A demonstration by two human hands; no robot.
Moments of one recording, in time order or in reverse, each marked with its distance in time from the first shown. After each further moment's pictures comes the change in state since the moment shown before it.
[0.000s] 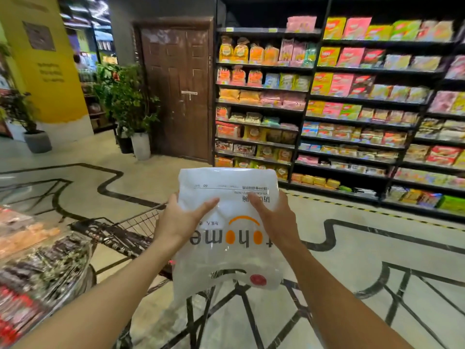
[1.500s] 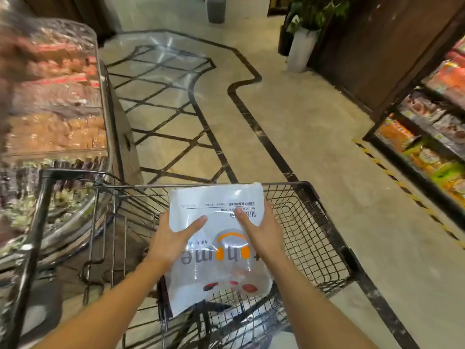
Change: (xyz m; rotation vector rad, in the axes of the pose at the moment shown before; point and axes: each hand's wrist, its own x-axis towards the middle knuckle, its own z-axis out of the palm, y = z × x) left_hand 0.398 -0.322 0.127 -0.206 0.471 -0.627; right_hand 0.458 0.203 0.475 -0.194 -0.983 -0.063
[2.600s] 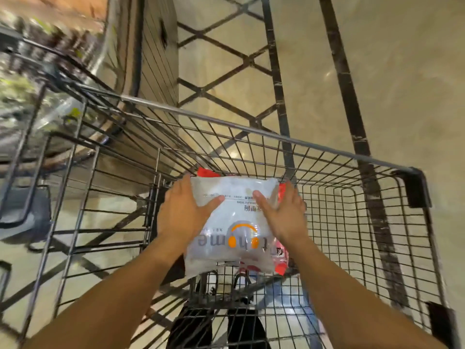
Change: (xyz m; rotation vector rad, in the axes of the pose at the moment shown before) left_hand 0.083 -0.112 0.061 0.621 0.215 -0.399; right_hand 0.135 0.132 0.095 -0.504 -0.394 0.089
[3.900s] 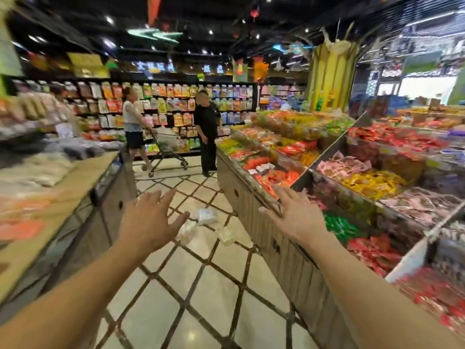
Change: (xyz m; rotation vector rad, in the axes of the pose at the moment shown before) left_hand -0.706 -0.550 -0.504 0.434 1.056 -0.982; right_hand -0.760 -0.594 0.244 -0.582 -0.033 -1.892
